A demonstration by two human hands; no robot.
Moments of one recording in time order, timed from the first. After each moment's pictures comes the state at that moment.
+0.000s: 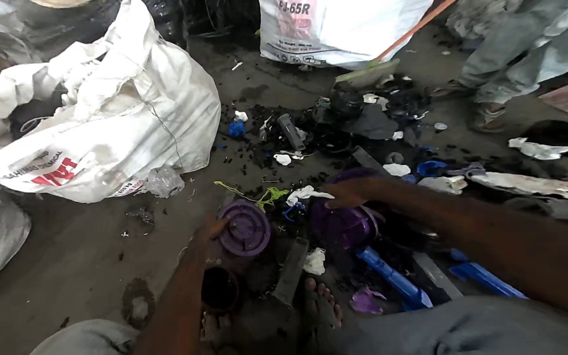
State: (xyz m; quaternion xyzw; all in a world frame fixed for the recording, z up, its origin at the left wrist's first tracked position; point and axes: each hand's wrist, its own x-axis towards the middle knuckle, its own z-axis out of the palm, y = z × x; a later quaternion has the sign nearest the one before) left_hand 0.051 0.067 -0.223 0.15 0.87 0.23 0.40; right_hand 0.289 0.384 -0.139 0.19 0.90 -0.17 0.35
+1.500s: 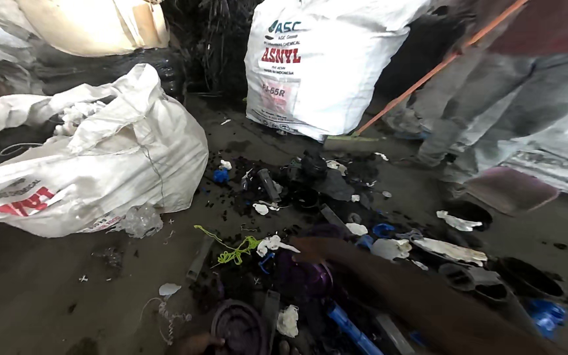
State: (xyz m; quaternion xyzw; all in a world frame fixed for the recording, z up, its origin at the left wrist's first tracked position) left_hand 0.154 -0.007 -0.272 0.05 0.69 0.28 0.66; right_hand 0.284 0.361 -0.122 0.22 0.90 -0.16 0.34
